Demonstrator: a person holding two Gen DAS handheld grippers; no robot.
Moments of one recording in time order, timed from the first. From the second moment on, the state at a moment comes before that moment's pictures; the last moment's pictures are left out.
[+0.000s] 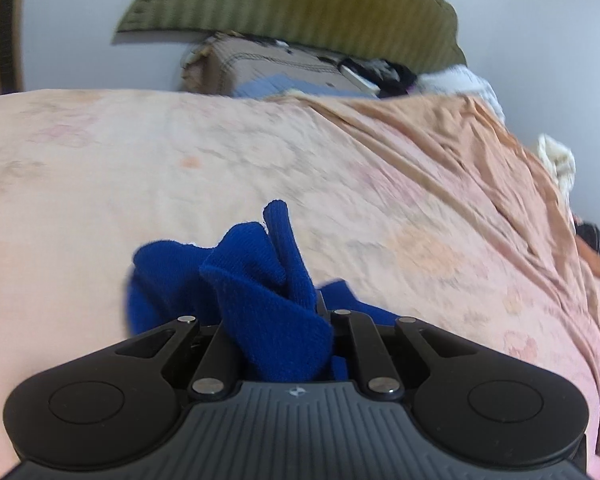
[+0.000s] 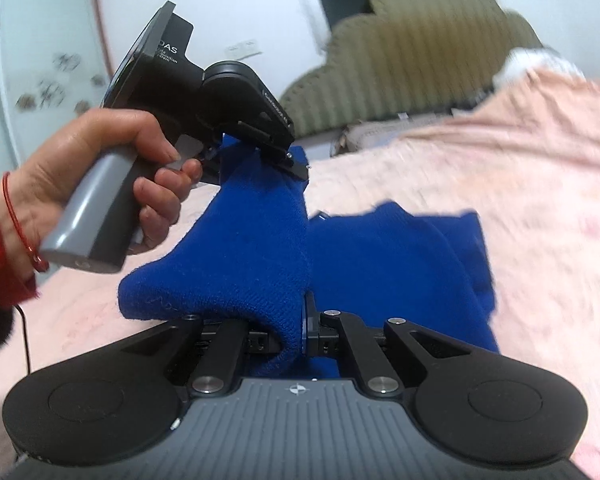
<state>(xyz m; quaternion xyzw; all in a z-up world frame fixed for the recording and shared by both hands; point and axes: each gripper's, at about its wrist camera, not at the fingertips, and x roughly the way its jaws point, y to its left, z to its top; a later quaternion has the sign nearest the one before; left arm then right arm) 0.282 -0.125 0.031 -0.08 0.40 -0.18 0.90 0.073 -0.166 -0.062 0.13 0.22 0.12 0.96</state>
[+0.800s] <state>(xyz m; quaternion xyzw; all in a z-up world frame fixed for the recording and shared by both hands) 0.268 -0.166 0.041 -0.14 0.37 -0.24 0.89 0.088 -0.231 -0.101 0.32 0.26 0.15 0.90</state>
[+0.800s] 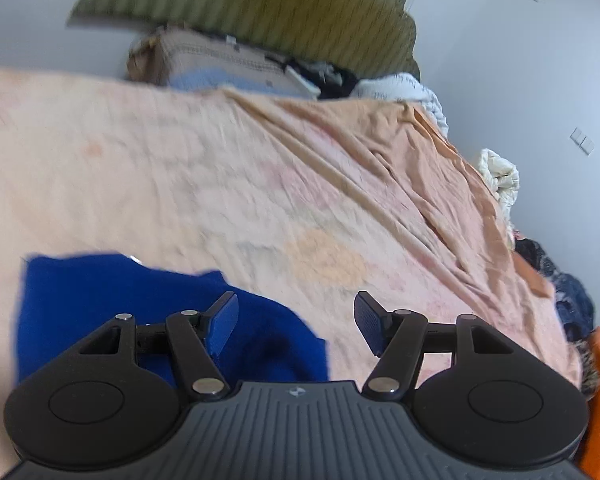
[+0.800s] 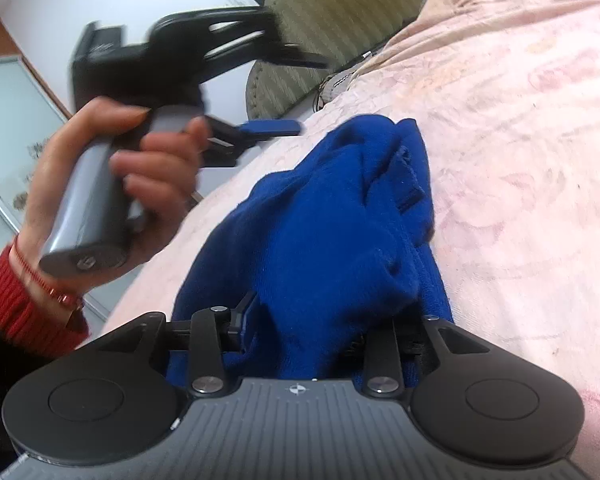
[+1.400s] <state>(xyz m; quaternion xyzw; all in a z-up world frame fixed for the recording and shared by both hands) 0.139 -0.068 -0.017 -0.06 0.38 -0.14 0.91 0.084 -0.278 -0.119 0.47 0.20 0.15 0.85</state>
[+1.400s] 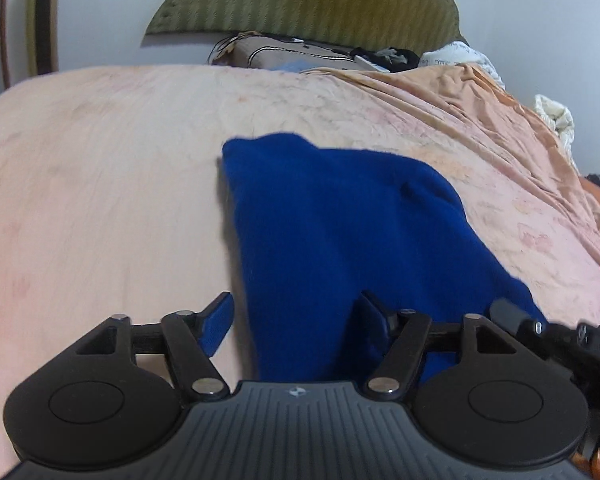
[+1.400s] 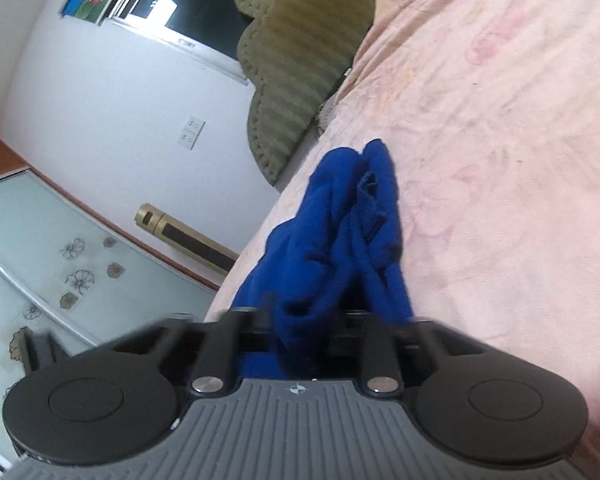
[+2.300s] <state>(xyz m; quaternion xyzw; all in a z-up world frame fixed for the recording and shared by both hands) 0.110 -0.075 -0.041 -0.01 0.36 -0.13 0.93 0.072 -0.274 -0.116 0.40 0.25 0.11 0.87</state>
